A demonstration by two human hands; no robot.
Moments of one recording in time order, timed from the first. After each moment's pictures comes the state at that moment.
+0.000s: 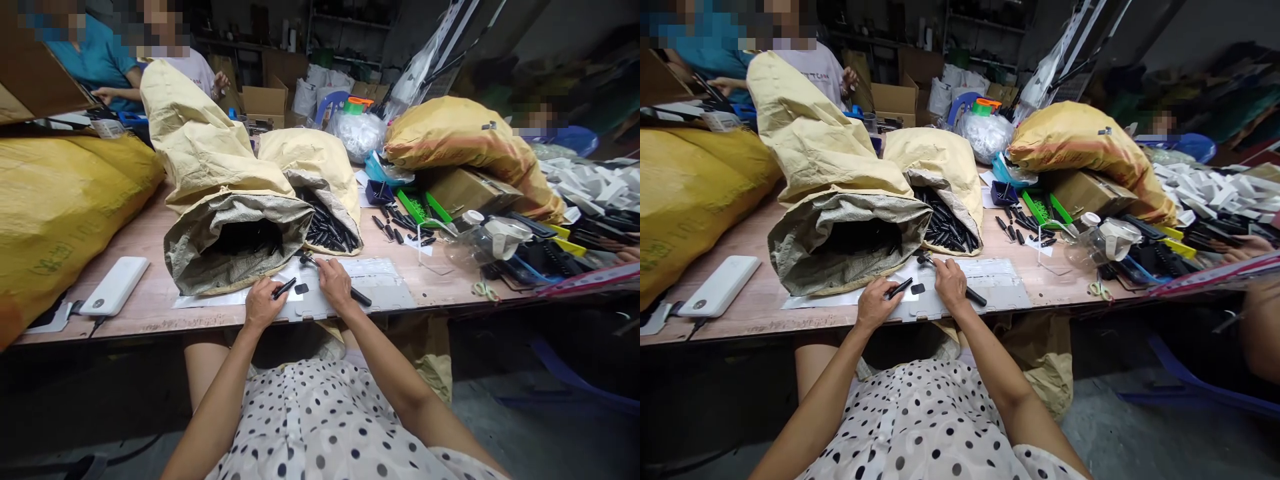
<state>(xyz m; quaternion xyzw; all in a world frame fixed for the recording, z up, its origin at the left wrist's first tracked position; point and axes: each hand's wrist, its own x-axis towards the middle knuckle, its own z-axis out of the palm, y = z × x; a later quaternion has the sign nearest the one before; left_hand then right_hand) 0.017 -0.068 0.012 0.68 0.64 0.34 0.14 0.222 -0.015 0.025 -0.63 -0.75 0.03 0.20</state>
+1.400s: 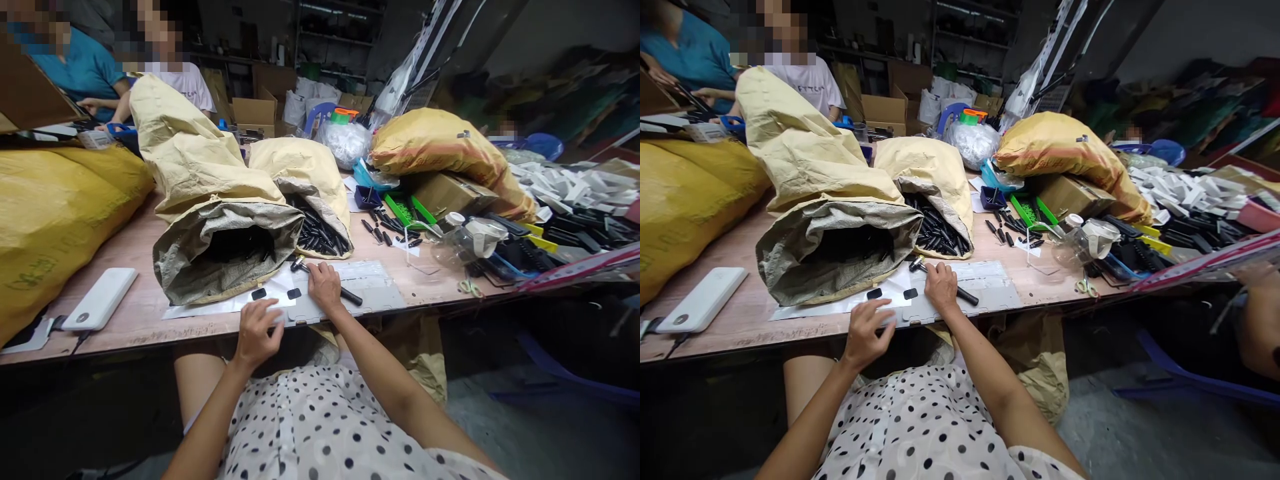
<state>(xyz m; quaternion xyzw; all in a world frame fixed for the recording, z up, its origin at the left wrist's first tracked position) 0.020 -0.116 0.013 0.75 0.52 0.41 -0.01 0.215 -0.011 0.016 -0.63 -0.76 -0.05 0.15</state>
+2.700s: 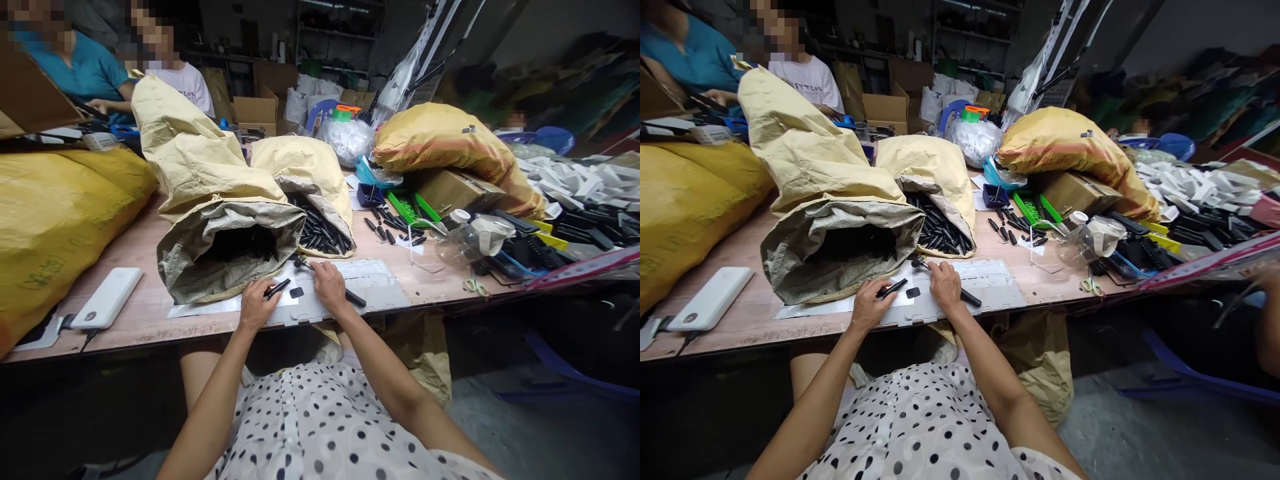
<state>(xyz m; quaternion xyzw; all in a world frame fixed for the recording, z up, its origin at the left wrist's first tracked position) 0.004 -0.054 0.003 0.70 0.60 0.38 0.12 0.219 -0.014 0.027 -0.63 -0.76 0.00 0.17</state>
